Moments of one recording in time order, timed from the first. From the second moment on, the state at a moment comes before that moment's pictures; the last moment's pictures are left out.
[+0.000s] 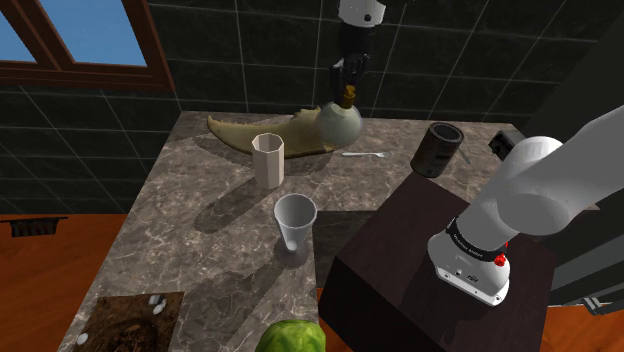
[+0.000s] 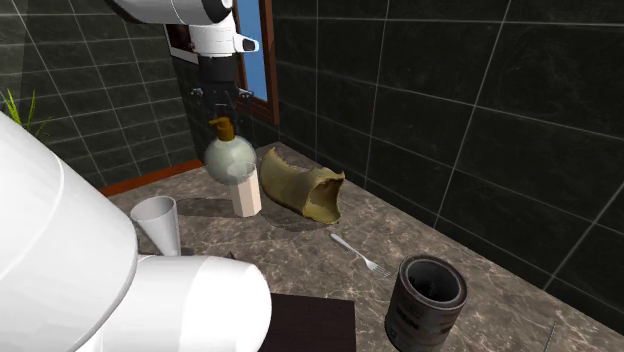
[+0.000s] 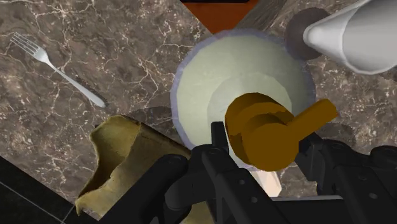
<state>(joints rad) 0.10 -0.37 0.05 -2.24 0.06 1.86 0.07</state>
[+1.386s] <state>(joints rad) 0.29 -0.17 0.40 -2.03 0.11 1.88 0.60</state>
